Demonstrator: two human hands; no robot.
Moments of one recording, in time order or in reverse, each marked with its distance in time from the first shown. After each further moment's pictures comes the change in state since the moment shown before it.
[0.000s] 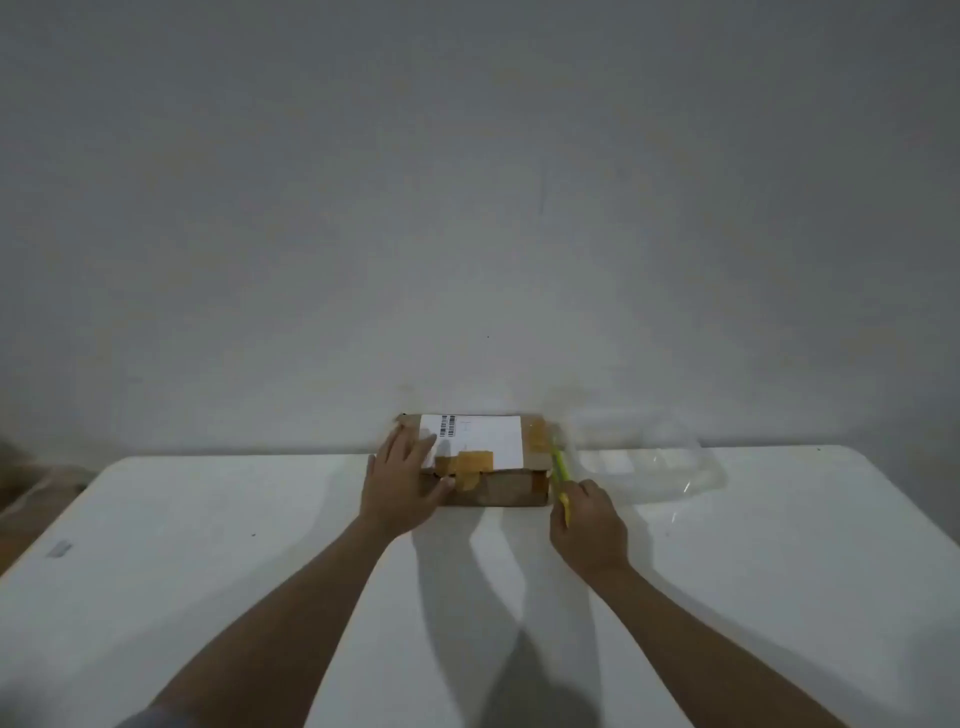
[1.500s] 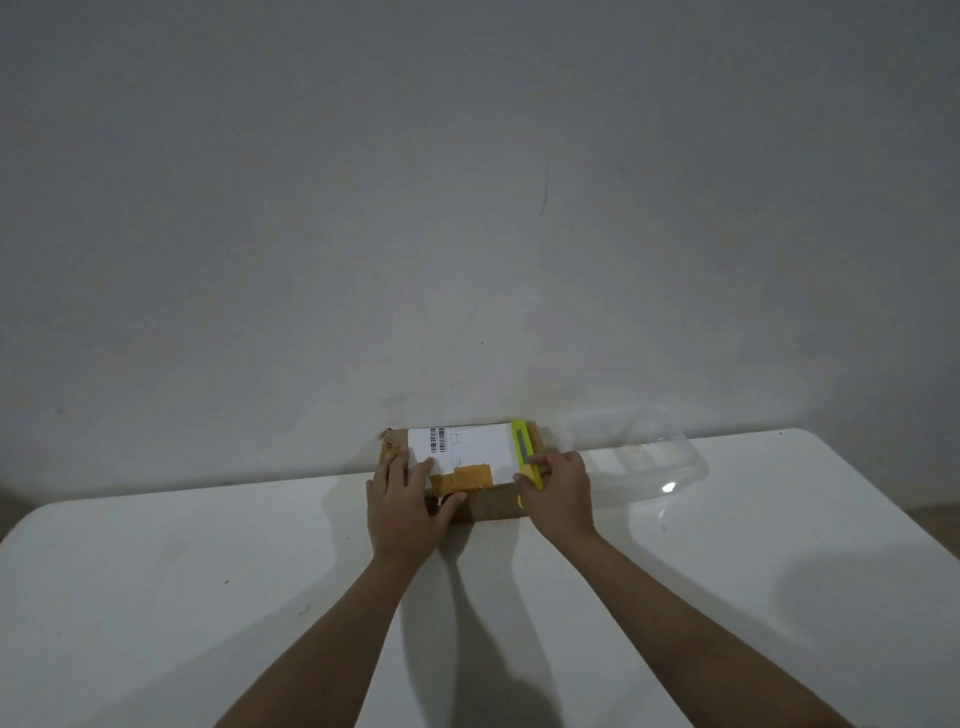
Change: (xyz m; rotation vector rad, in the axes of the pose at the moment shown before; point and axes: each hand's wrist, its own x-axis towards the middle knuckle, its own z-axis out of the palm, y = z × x) left_hand 0.000 0.004 0.026 -0.100 0.171 -0.032; right_hand 0.041 -0.068 -0.009 0.377 0.024 0.320
